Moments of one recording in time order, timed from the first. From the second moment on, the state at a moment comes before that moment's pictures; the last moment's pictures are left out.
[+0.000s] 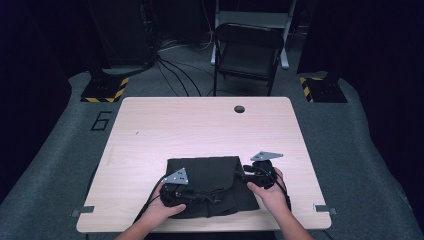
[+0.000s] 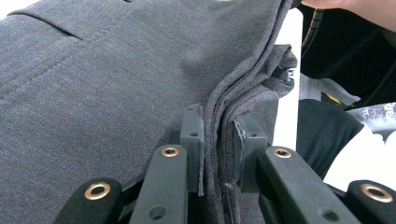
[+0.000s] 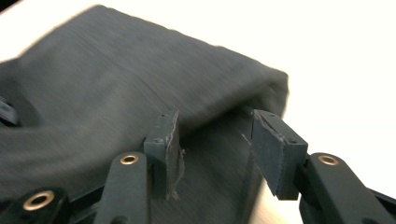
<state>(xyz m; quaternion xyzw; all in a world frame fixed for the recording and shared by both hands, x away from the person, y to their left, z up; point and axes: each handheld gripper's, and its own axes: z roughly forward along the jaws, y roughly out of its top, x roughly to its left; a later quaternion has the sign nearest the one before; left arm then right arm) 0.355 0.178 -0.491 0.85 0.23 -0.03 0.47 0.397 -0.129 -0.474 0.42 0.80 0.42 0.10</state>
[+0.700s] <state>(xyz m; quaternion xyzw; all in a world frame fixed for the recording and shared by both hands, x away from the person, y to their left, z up) 0.355 0.197 -0.465 0.83 0.24 -0.03 0.50 0.385 -0.088 -0.479 0.33 0.84 0.42 0.07</state>
